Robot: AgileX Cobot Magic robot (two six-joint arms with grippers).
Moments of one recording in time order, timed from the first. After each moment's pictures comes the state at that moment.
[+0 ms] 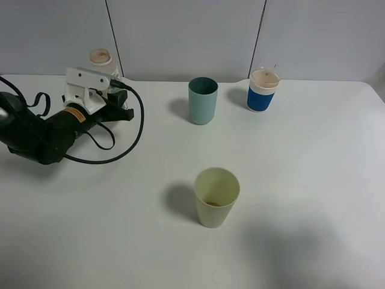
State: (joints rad) left arm -0.25 2.13 -0.67 0.06 -1.20 -0.02; right arm -0.01 0.00 -0.50 0.01 1.07 -0.02
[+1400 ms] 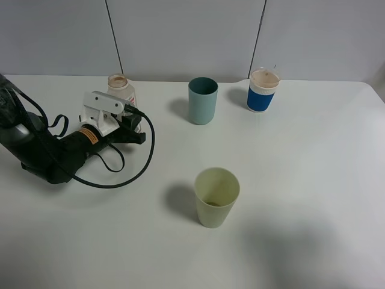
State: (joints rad) left arm -0.31 2.23 -0.65 0.09 -1.27 -0.04; right arm -0.01 0.00 -0.50 0.01 1.07 -0.02
